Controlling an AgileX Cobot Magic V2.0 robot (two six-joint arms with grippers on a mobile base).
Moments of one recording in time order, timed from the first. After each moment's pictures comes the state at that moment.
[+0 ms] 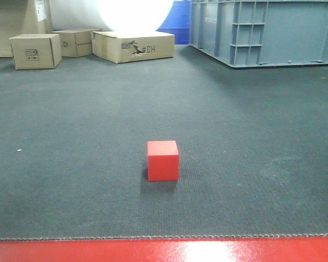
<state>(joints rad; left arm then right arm) -0.01 -0.01 0.03 -0.10 -0.04 0.05 0.00 0.36 -0.21 -0.02 0.00 0.14</state>
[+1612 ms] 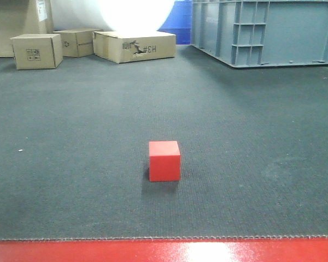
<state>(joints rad) -0.01 -0.01 0.03 -0.10 -0.04 0.05 0.00 -0.01 0.03 -0.03 0.02 0.14</state>
